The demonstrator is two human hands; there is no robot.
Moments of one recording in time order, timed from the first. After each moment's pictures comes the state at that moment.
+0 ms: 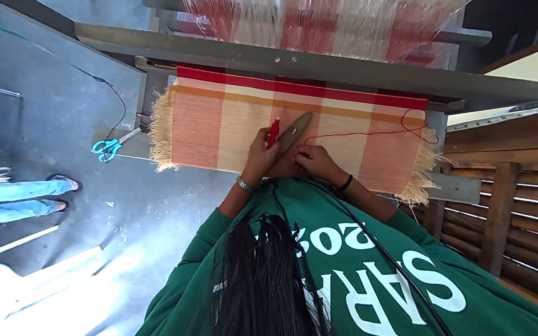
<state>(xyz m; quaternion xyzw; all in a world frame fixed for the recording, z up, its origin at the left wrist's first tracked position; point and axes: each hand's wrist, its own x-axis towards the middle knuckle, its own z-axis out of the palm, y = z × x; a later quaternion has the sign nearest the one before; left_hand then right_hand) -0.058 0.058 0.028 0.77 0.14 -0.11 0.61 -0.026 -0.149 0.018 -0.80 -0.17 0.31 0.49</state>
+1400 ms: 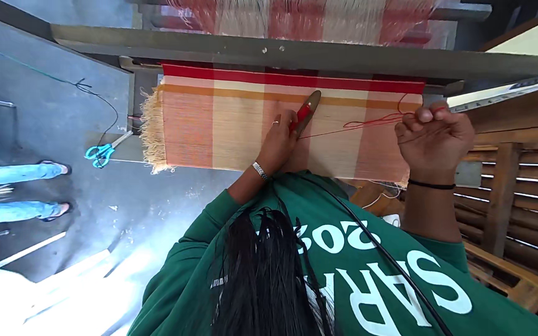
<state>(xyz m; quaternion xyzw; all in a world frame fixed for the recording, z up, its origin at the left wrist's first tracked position) -0.027 0.013 0.038 0.90 -0.06 -0.08 0.43 -0.014 -0.318 0.087 -0.45 0.00 0.05 0.89</state>
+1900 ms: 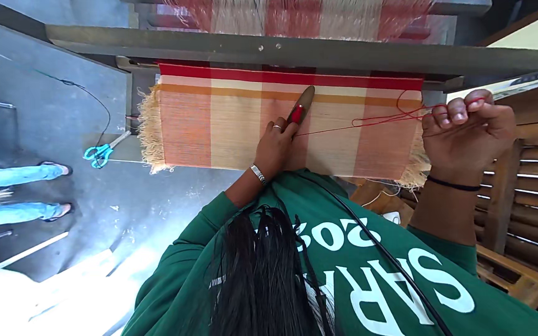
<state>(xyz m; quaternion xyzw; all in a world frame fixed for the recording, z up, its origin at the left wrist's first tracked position) -0.040 0.011 0.037 0.96 -0.12 -0.05 0.25 -0.009 -0.342 0.112 -0.48 -0.04 0.00 0.88</state>
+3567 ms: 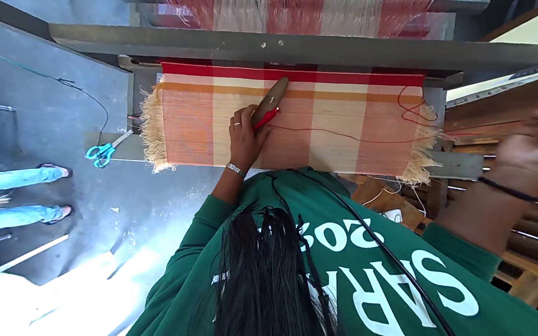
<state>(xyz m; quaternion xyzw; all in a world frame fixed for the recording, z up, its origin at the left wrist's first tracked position) -0.044 0.087 -0.002 0.94 -0.02 0.11 0.32 -0.030 -0.408 0.132 -0.49 0.17 -0.32 0.79</state>
